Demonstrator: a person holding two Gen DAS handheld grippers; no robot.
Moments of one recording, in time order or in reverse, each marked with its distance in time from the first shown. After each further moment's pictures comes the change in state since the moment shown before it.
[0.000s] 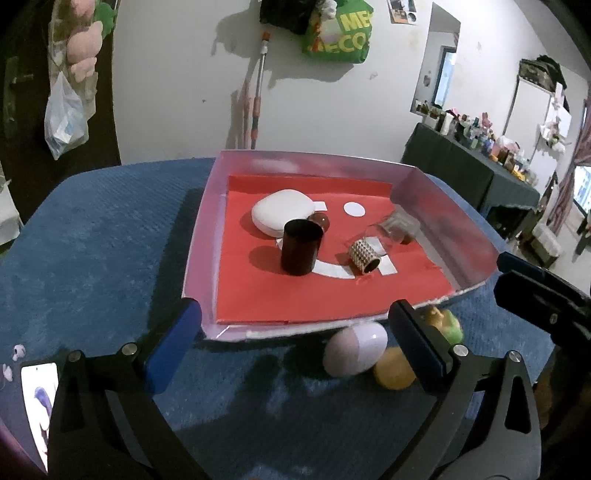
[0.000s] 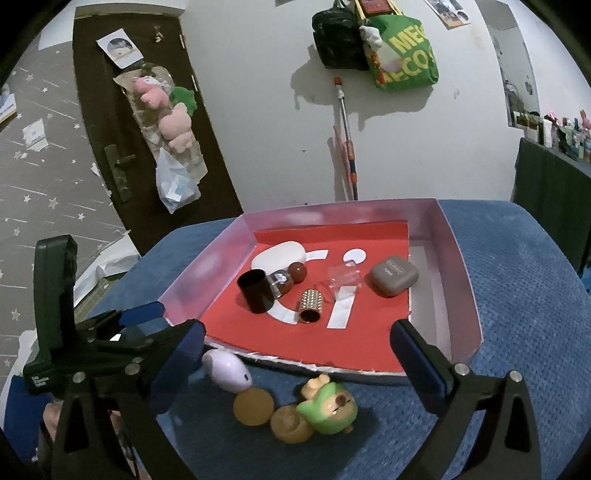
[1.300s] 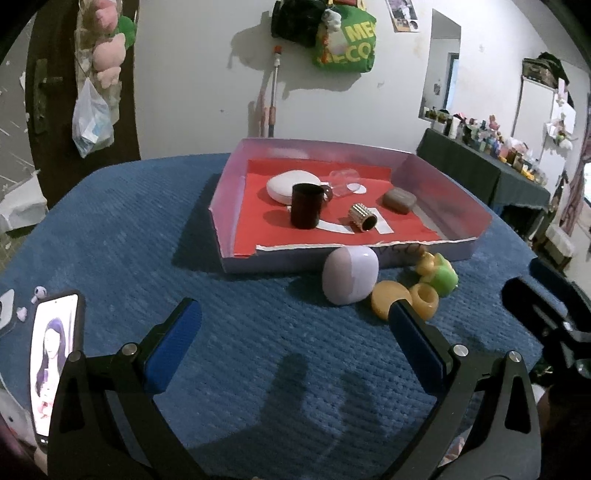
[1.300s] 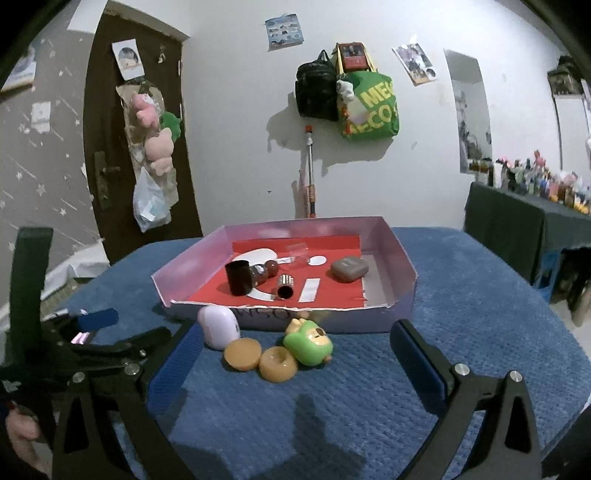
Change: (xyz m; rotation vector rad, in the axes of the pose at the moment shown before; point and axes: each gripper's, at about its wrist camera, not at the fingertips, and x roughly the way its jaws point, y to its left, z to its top) left arm -0.035 -0.010 -0.061 -0.005 -0.059 0.073; right arm -0.059 0.034 -0.081 -0.065 -0.206 -0.216
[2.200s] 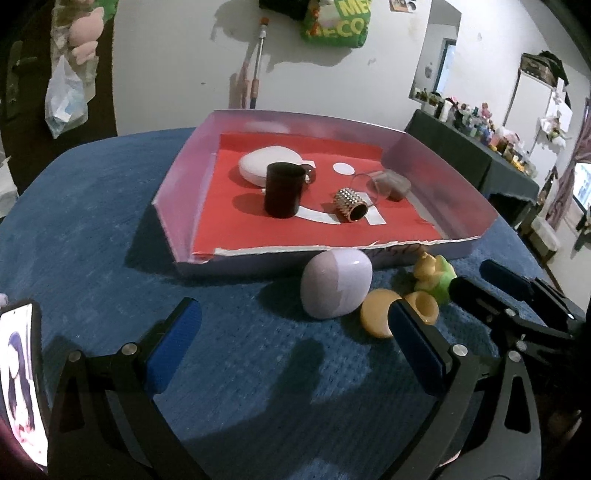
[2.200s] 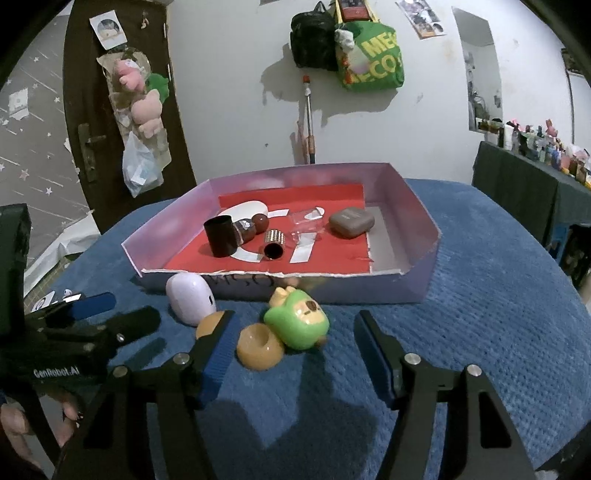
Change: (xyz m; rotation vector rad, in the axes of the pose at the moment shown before) left arm 0.043 -0.009 0.017 -0.009 0.107 -0.083; right arm 0.055 -0.015 -0.004 0.022 0.204 0.018
